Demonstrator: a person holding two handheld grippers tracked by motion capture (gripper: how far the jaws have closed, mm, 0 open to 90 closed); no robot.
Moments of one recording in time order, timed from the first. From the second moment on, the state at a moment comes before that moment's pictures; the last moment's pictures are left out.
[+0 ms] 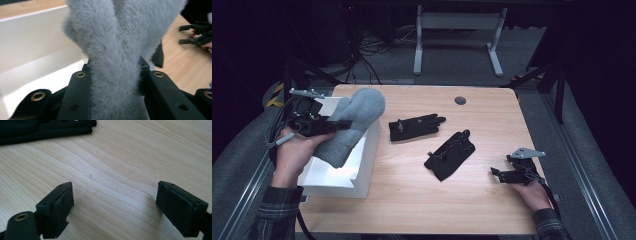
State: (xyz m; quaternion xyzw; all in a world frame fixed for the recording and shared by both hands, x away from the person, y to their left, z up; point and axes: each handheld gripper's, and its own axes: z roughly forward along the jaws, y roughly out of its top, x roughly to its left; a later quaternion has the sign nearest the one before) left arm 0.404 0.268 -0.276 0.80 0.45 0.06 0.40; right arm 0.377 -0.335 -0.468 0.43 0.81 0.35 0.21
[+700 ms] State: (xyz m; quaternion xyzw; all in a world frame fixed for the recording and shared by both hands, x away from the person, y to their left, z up) left arm 0.427 0.301 -0.361 0.76 0.55 0.04 0.33; right arm 0.377 -0.335 -0.468 0.43 0.81 0.35 0.21
